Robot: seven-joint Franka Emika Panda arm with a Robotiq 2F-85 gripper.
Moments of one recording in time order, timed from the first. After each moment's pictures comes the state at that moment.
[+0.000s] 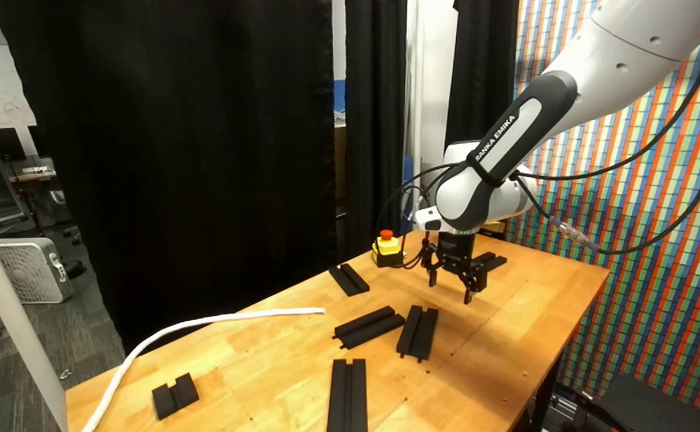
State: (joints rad) arm -0.09 0.09 0.01 -2.45 0.00 2.58 -1.81
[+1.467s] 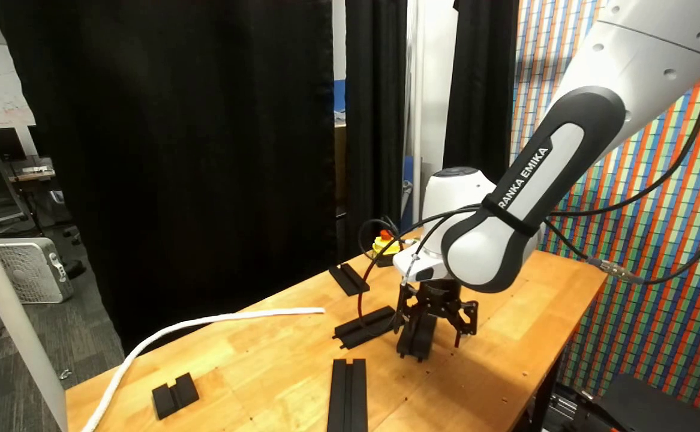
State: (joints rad) arm 0.09 0.04 0.09 -2.65 -0.11 2.76 -1.85
